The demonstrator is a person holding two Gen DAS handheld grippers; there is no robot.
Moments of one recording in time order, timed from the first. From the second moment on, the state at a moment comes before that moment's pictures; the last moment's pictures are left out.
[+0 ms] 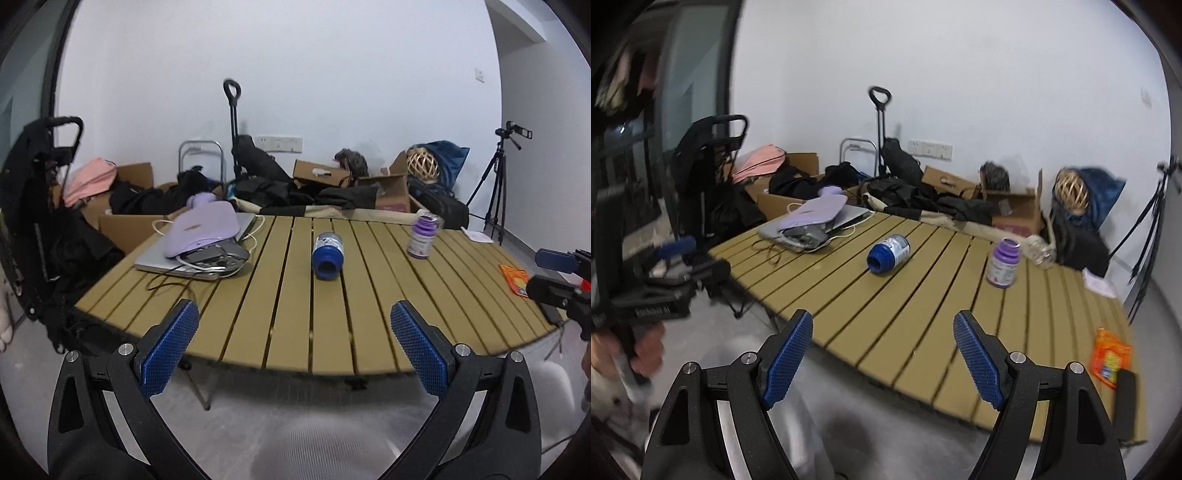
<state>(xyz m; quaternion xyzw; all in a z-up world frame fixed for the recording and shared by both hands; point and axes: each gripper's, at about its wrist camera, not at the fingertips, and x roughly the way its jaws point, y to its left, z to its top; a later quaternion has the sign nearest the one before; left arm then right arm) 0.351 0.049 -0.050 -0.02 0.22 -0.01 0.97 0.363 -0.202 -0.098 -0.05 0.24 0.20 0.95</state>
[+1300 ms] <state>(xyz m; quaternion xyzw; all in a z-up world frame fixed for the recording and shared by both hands) 0.665 0.020 -0.142 -0.06 0.41 -0.06 0.91 0.630 -0.109 -0.224 -0.11 0.35 0.42 0.83</state>
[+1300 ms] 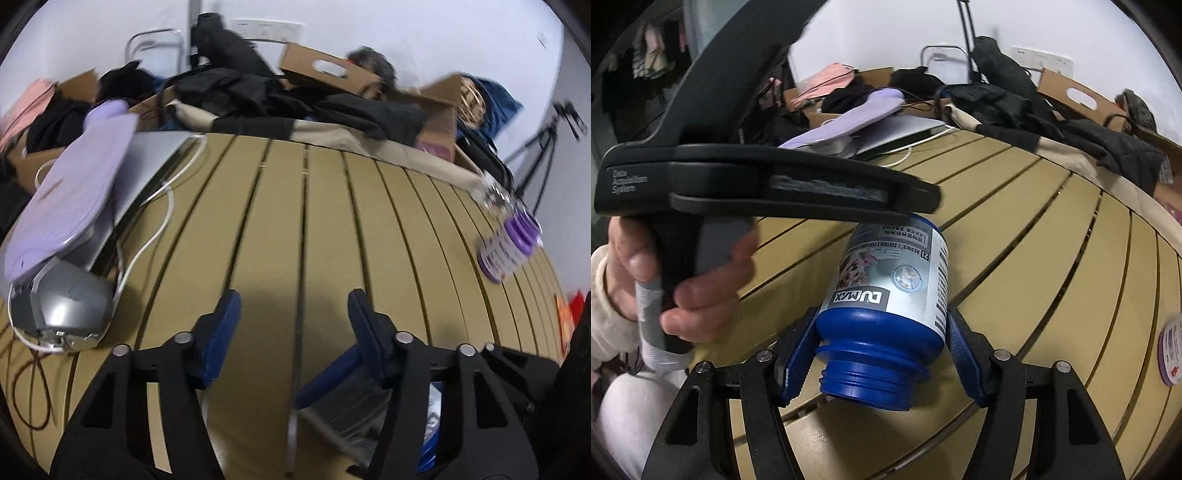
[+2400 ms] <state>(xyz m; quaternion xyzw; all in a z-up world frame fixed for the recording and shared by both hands) 0.685 0.006 -0.148 0.02 0.45 -0.05 0.89 0.648 -0.181 -0.213 -0.06 0.33 0.35 0.87</state>
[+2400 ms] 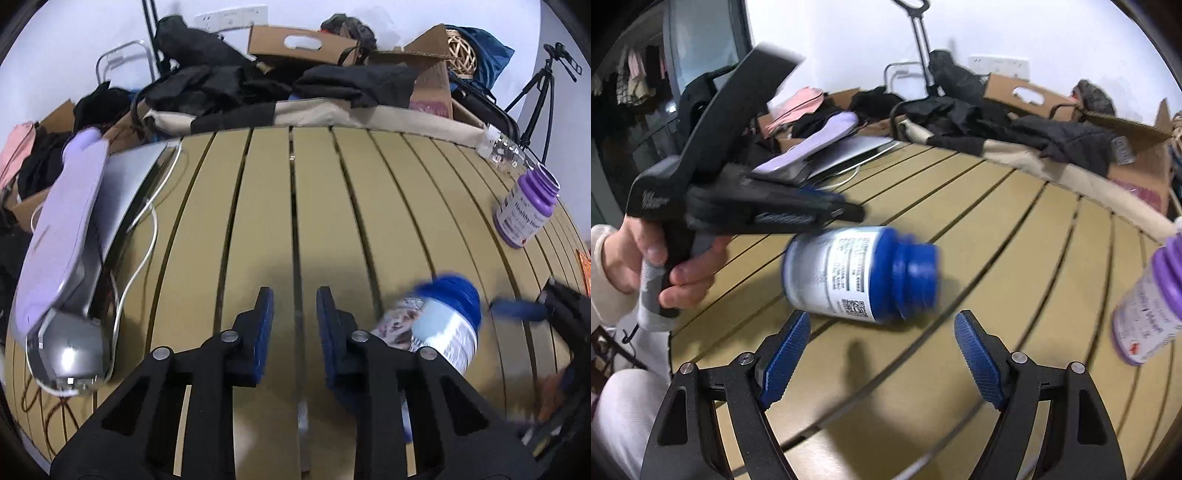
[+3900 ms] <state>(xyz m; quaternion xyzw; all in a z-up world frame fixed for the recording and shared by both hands) 0.673 -0.064 -0.165 0.01 0.53 -0.21 0.82 0.661 -0.215 -0.180 0.03 0.31 0.32 0.89</state>
